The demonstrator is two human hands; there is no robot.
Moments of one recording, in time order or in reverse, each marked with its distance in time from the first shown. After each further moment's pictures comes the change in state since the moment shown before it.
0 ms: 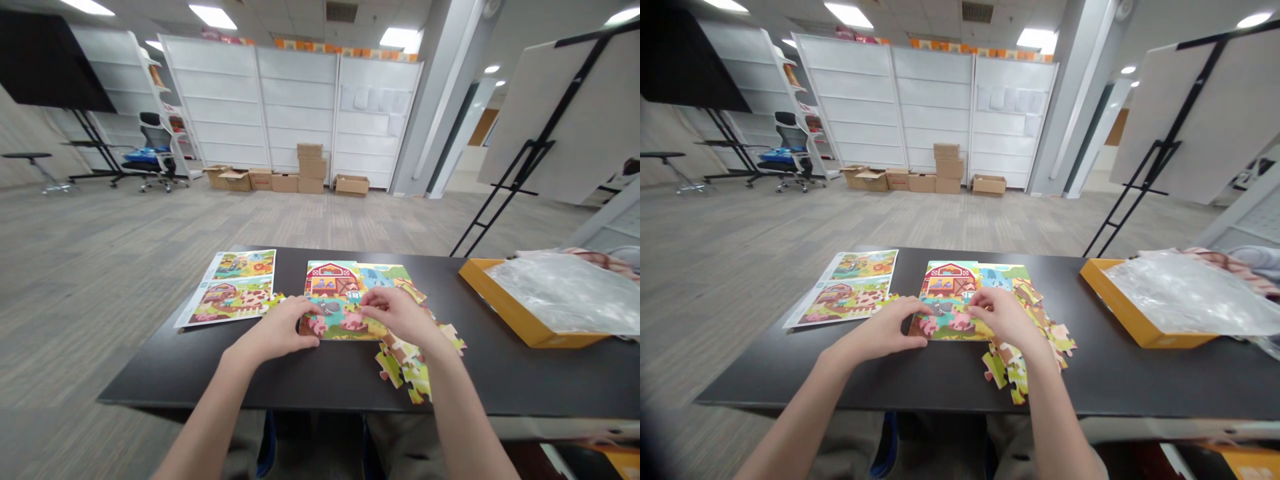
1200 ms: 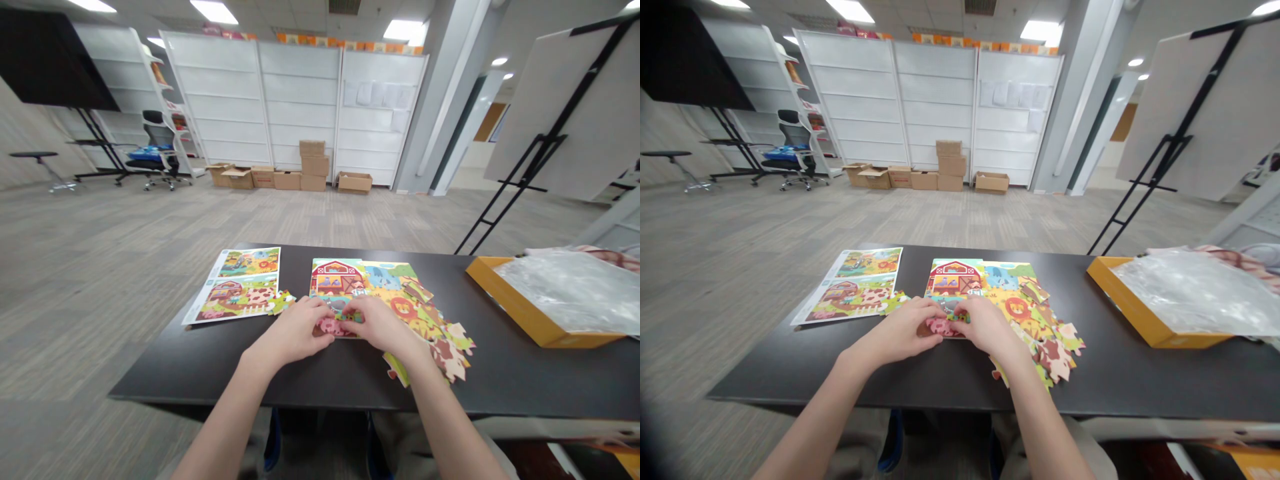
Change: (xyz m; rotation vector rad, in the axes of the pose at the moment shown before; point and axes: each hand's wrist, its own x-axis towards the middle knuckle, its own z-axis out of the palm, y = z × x) left_hand 0.004 0.011 0.015 0.110 0.015 0.100; right_hand 0.017 0.004 0.048 -0.421 -0.076 -0.067
